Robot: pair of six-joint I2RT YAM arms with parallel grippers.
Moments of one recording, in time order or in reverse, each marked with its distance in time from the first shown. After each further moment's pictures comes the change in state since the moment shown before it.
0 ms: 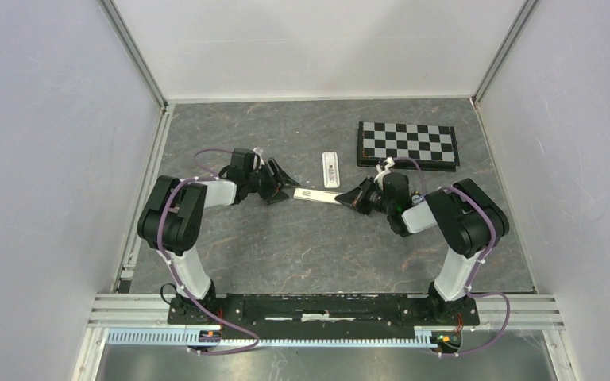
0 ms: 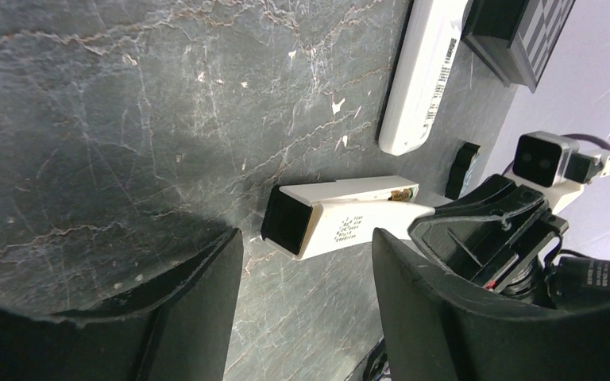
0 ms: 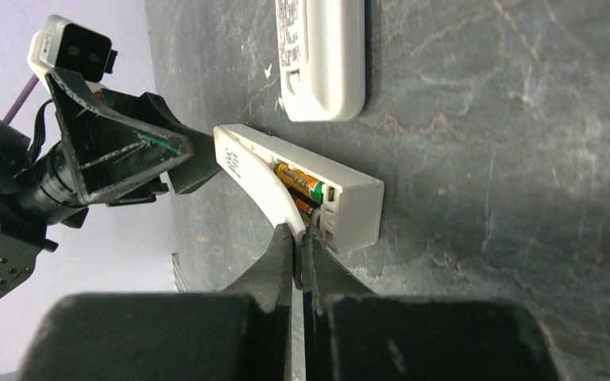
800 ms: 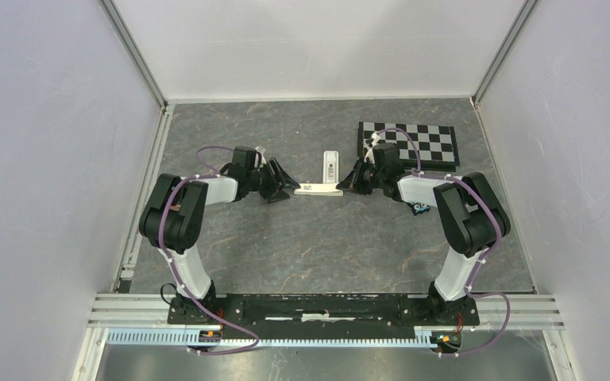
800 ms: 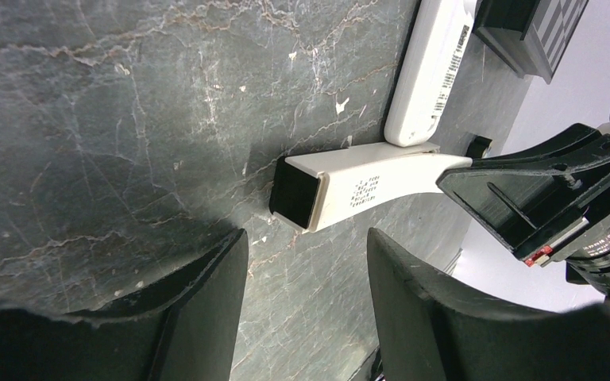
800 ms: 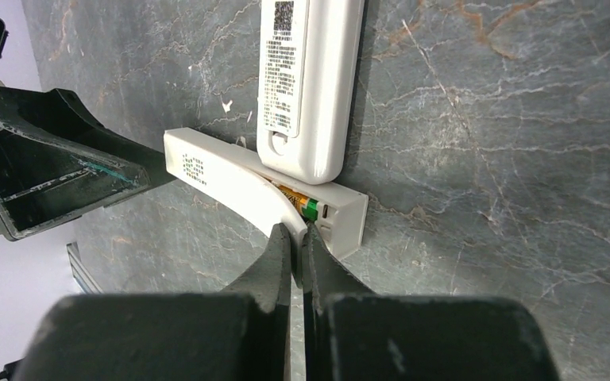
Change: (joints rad) left arm 0.000 0.017 0.037 -0.052 0.003 0.037; right arm -0.024 -0.001 0.371 -0.641 0.031 -0.343
